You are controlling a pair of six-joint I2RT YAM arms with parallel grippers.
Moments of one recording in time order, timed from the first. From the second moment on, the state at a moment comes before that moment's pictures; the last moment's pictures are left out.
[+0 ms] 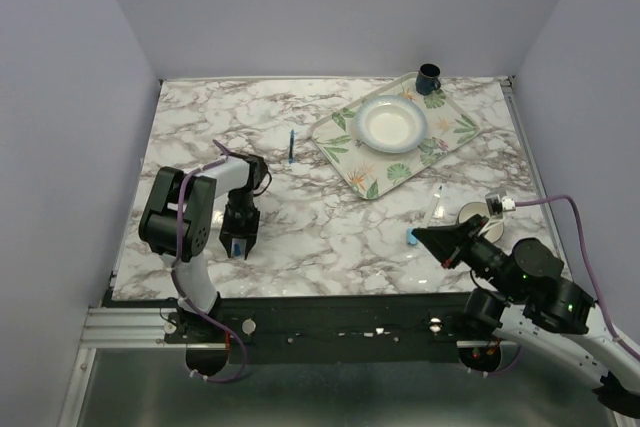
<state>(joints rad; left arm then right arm) -0.29 1.82 1.04 -1.10 -0.04 -0.29 0.99 0.17 0.57 -0.47 0.26 0.61</state>
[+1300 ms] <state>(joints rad) -0.22 1.77 1.02 -1.01 0.01 -0.33 0.99 0.18 0.57 -0.47 0.26 0.63</state>
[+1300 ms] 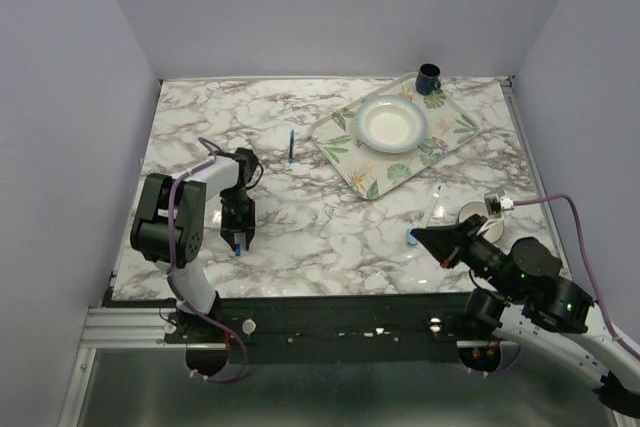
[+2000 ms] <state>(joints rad) -0.23 1.74 1.00 -0.98 0.02 -0.34 0.99 0.21 0.57 -0.45 0.25 0.64</state>
